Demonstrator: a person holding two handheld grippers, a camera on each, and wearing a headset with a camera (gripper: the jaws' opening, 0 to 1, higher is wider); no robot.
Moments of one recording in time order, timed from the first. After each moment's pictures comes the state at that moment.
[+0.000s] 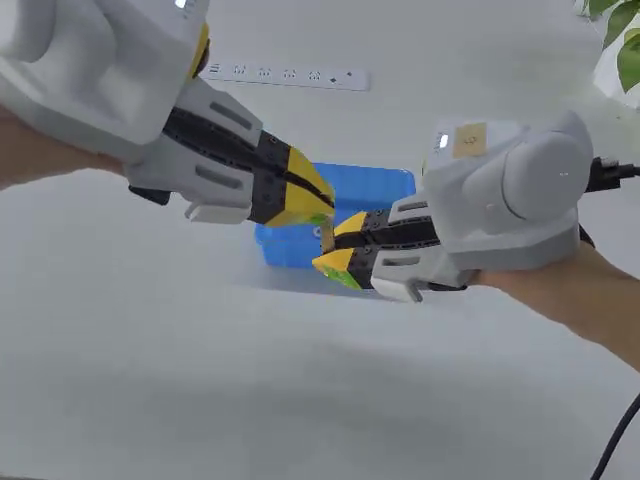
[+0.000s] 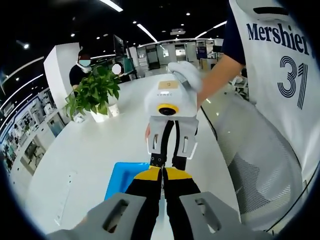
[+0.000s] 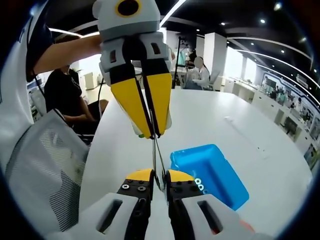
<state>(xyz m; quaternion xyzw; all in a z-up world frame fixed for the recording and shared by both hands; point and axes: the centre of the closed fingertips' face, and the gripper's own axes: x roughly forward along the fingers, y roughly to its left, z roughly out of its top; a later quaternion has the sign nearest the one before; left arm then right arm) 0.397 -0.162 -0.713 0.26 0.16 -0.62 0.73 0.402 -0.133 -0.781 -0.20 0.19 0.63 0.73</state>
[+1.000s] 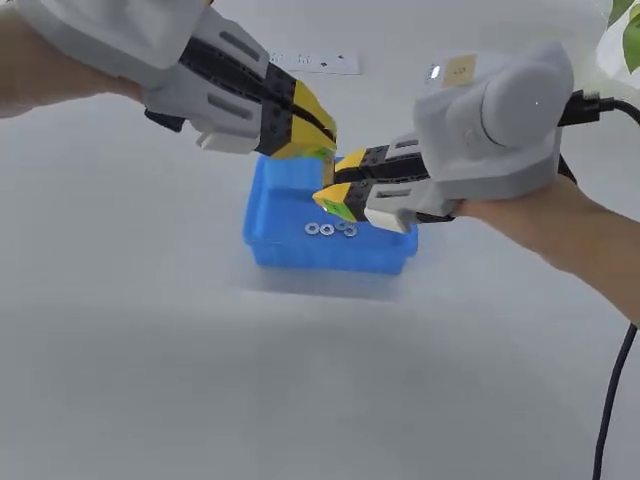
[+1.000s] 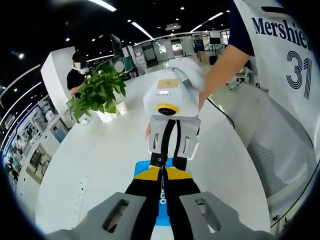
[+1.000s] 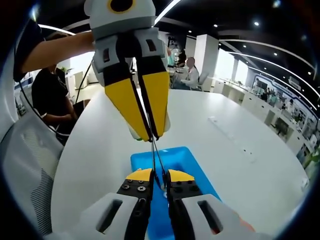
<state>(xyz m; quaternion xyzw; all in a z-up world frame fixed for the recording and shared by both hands) 0.462 -0.161 -0.729 0.30 0.15 -0.61 0.72 0.475 -0.127 -0.796 -0.21 0.18 0.60 0.75</state>
